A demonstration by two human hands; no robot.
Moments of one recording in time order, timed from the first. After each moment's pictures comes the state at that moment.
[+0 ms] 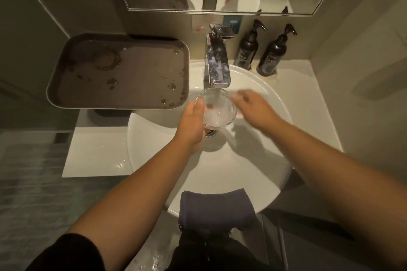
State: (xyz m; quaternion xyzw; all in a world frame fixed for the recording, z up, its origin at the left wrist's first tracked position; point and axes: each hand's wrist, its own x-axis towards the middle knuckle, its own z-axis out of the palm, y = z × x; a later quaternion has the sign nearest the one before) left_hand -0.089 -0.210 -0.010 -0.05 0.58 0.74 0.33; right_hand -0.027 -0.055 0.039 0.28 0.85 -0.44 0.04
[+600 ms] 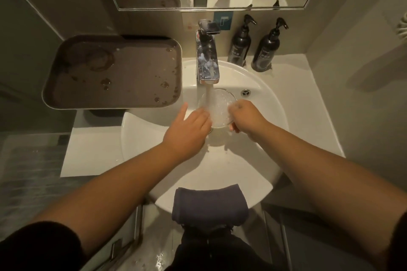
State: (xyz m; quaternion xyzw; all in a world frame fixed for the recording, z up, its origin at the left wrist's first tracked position) left_hand -0.078 -0.244 -0.015 0.56 0.83 -0.06 -0.06; right_hand -0.018 -0.063 0.008 0.34 0.76 -0.56 0.05
